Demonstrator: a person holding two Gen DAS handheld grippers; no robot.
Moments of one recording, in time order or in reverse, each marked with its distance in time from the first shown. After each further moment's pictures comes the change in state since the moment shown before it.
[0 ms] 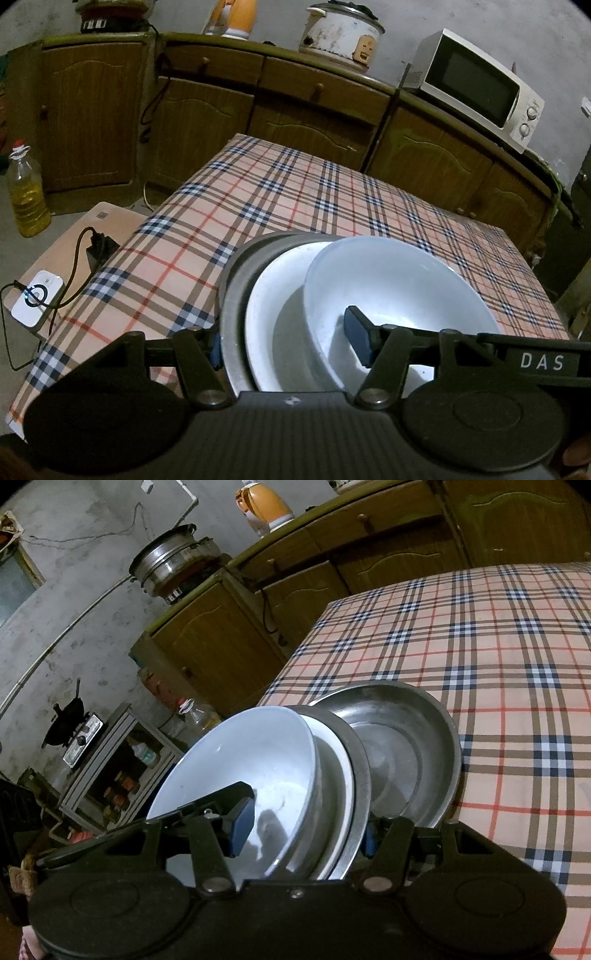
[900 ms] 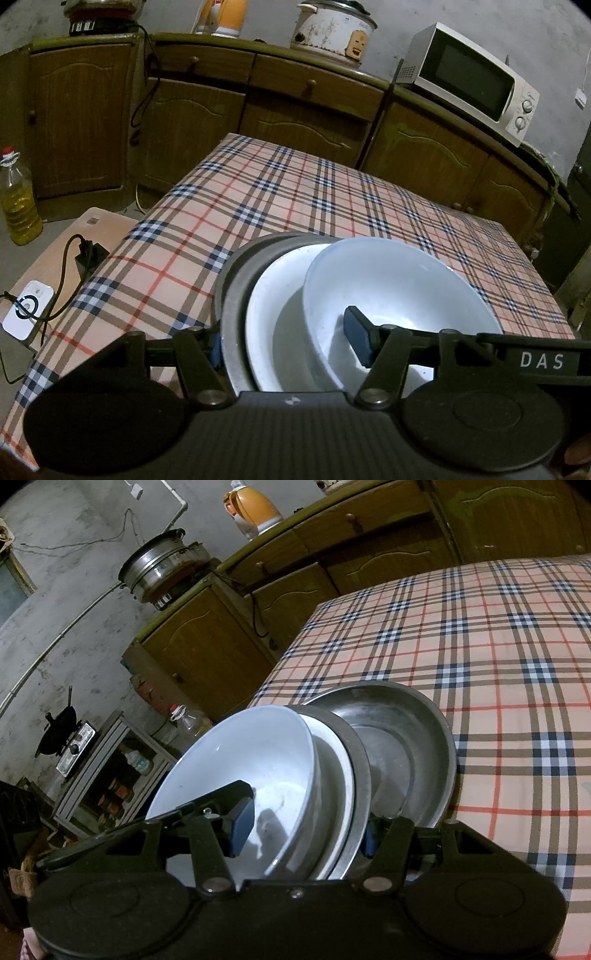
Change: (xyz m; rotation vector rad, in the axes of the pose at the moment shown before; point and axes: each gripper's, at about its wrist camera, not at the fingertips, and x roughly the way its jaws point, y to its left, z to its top) left arm 0.014 0.004 0.002 0.028 -0.001 -0.015; right arm 0.008 -0.005 0.001 0.023 -0.011 -0.017
